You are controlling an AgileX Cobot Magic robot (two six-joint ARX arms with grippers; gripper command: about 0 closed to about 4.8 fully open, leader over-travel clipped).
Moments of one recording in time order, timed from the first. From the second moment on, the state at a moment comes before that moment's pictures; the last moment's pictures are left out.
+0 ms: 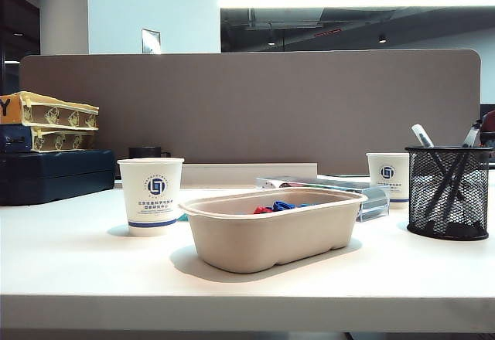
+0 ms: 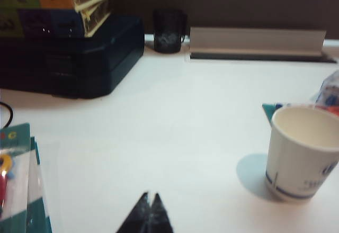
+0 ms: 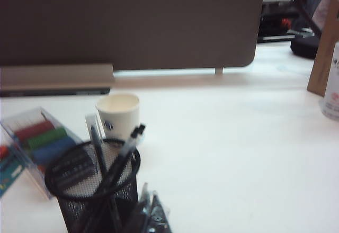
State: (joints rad) left arm -0.54 0.11 0.00 0.05 -0.54 -0.04; right arm 0.27 0.06 0.09 -0.02 0.33 0.03
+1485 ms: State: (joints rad) left arm -0.54 0.00 0.00 0.17 -0.51 -0.02; right arm 0.27 0.00 0.04 -0.01 0.41 -0.03
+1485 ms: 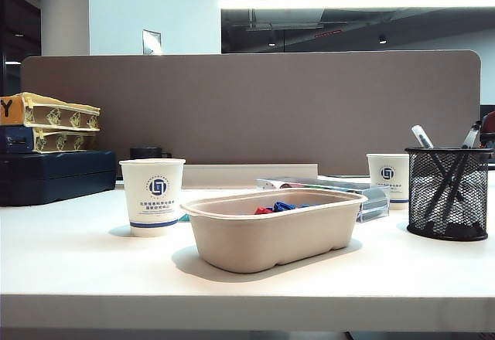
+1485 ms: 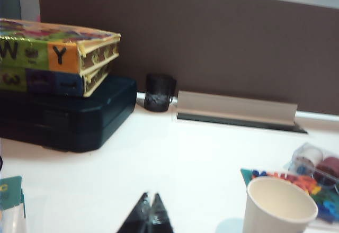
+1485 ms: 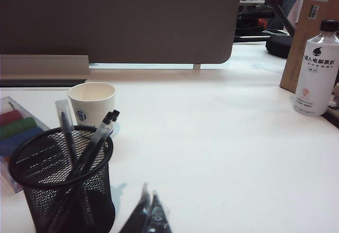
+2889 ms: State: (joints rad) left arm -0.55 0.00 0.00 -0.02 -0.58 0.01; right arm 0.27 0.00 0.05 -0.14 0.39 -0.03
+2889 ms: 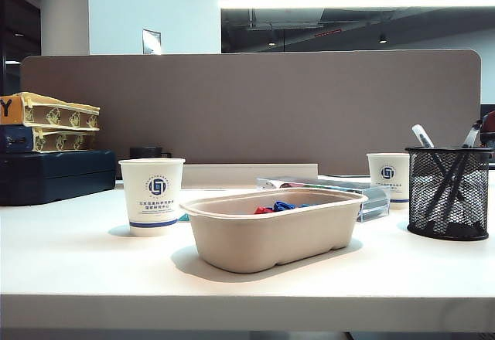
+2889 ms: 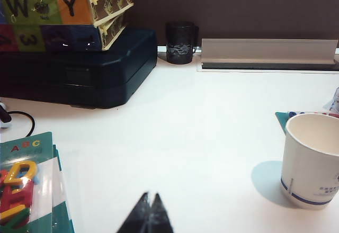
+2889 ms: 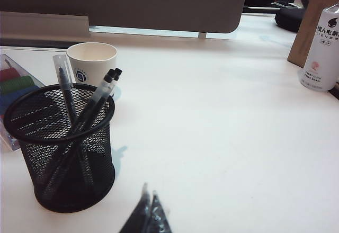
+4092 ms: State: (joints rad) left arm -0.35 0.00 0.00 -0.02 -0.29 0.01; right arm 0.27 0.00 0.05 -0.15 0.39 -0.03
